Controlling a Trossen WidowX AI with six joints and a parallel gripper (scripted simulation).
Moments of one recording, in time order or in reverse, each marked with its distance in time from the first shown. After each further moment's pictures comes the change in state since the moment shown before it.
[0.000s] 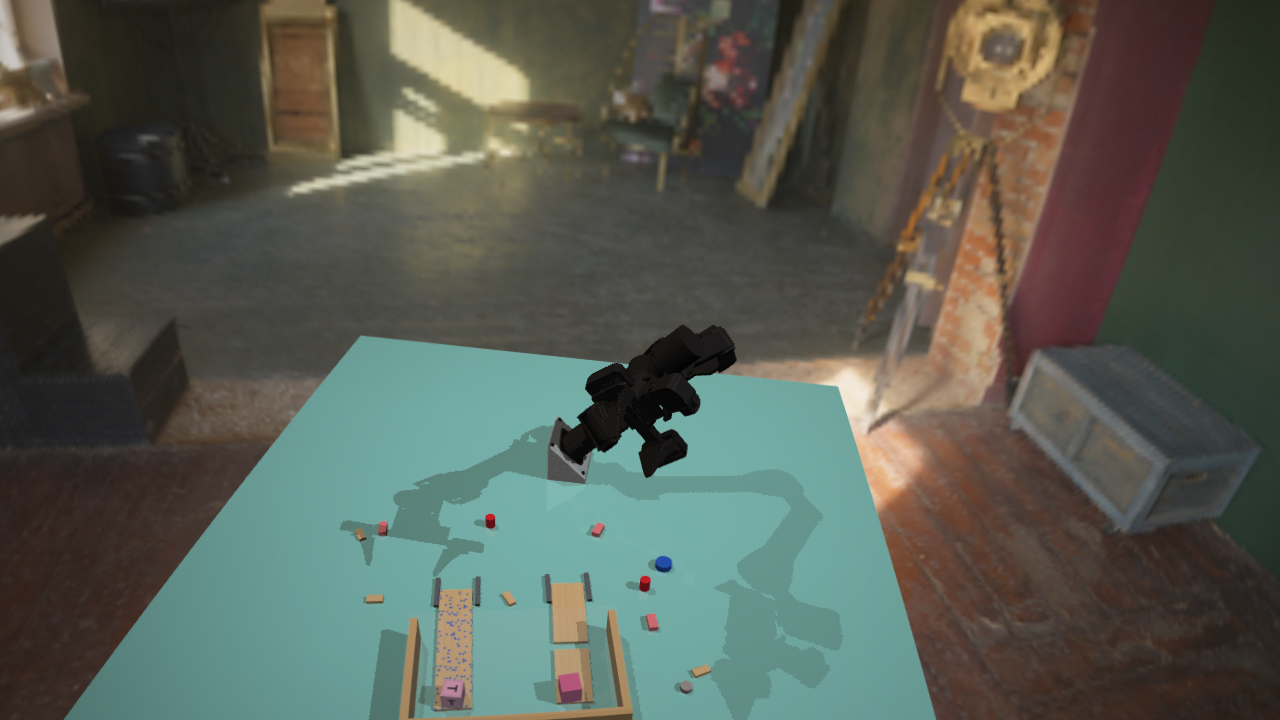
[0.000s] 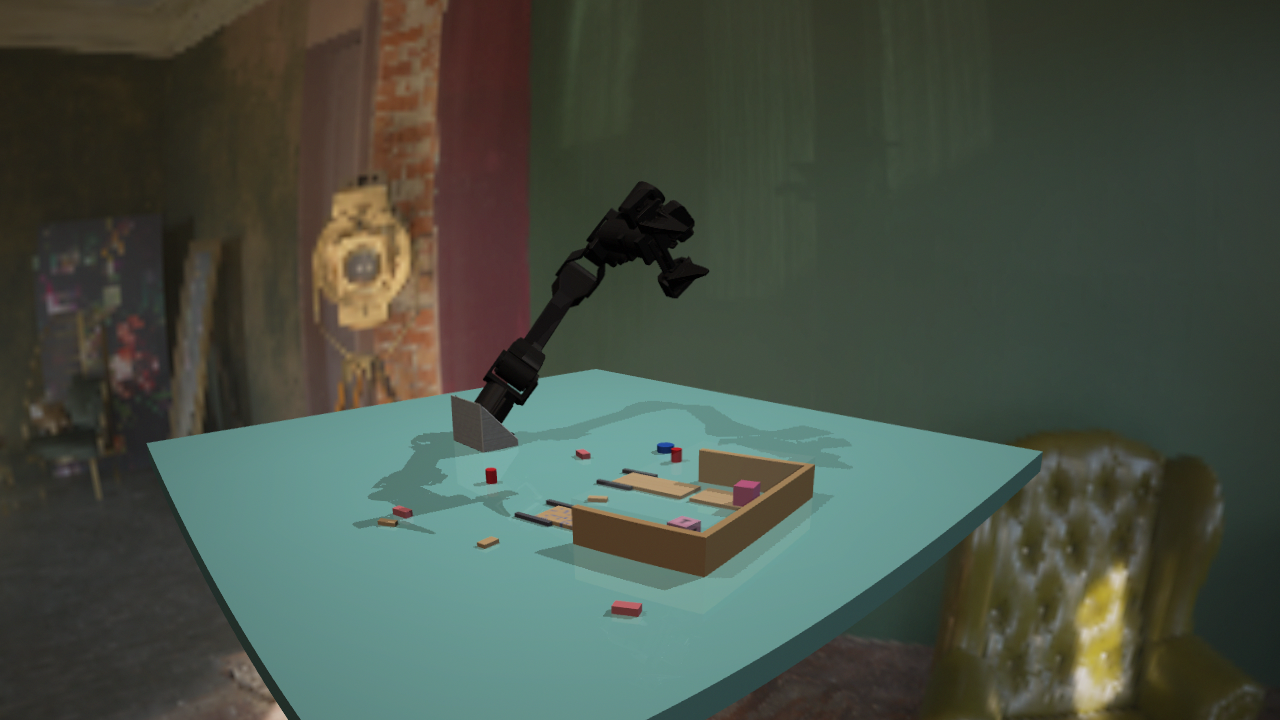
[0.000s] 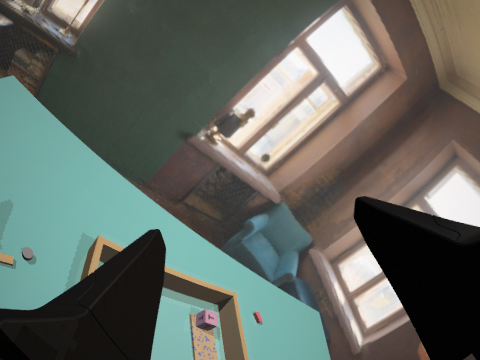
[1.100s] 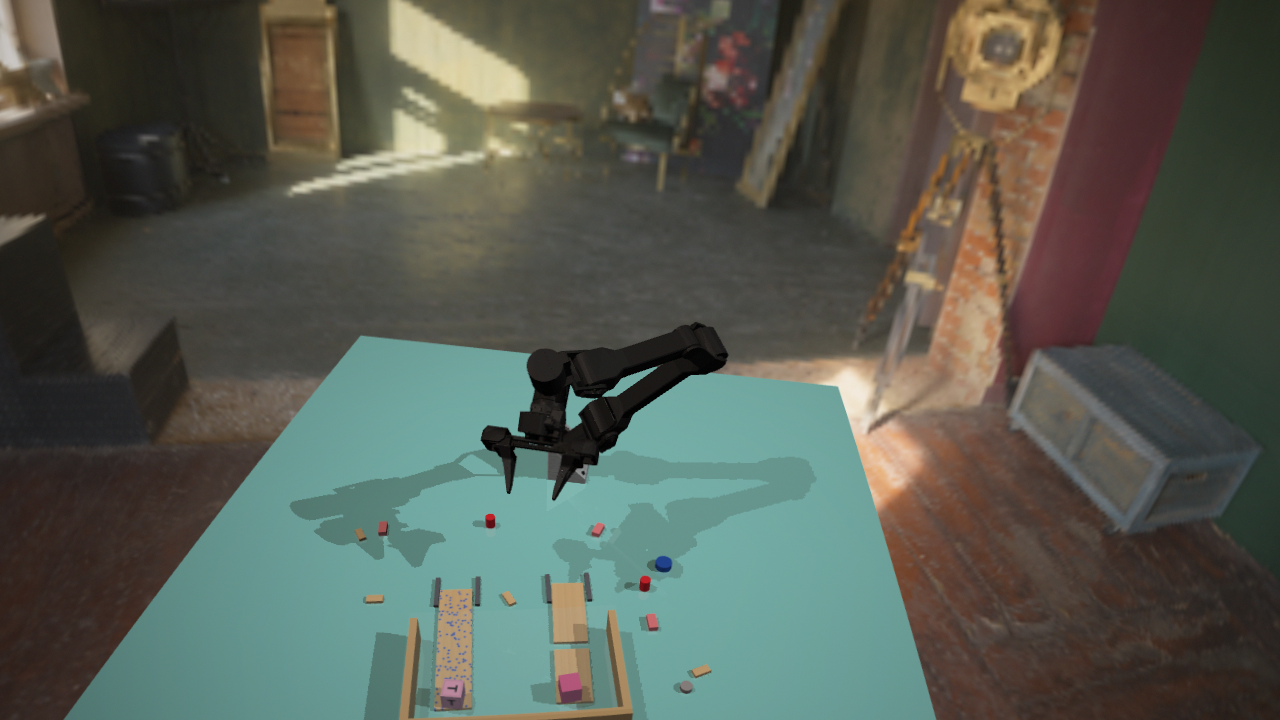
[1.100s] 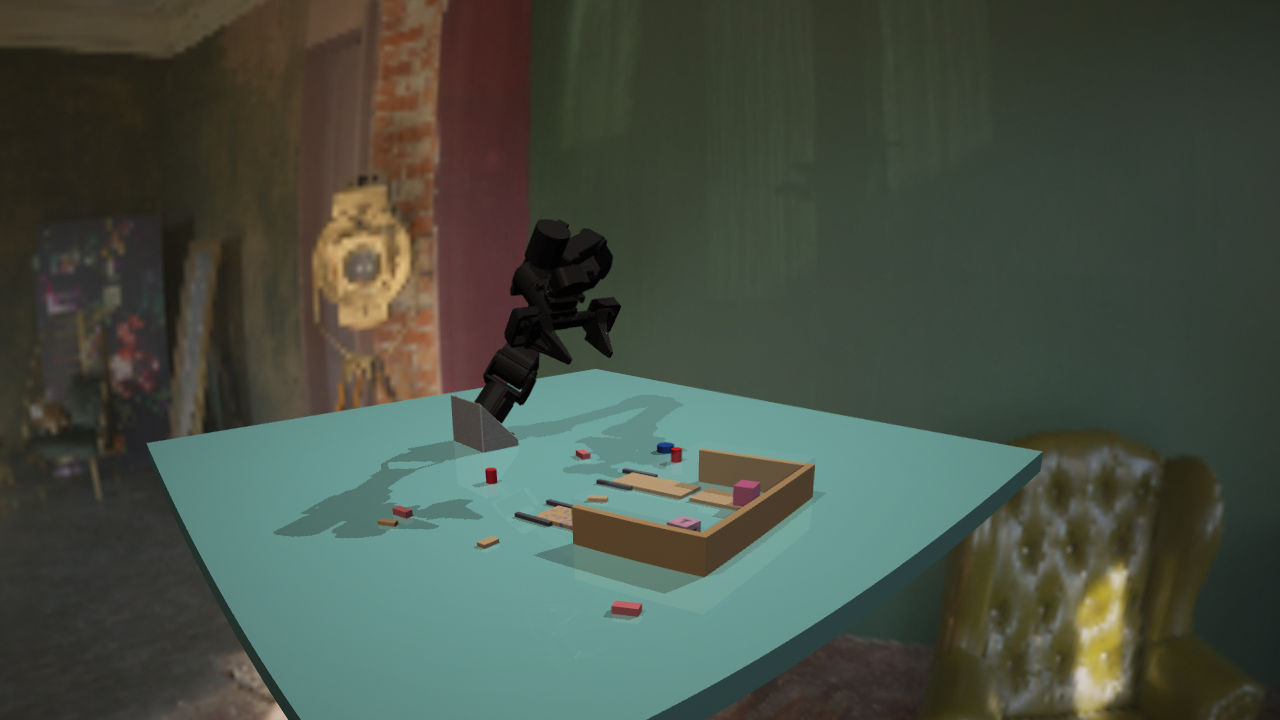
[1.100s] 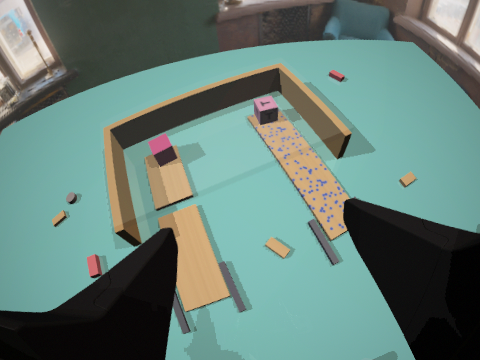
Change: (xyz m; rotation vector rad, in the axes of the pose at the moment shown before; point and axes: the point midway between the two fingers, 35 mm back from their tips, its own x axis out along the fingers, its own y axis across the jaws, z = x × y) arm -0.039 0.015 -0.210 0.910 0.480 0.204
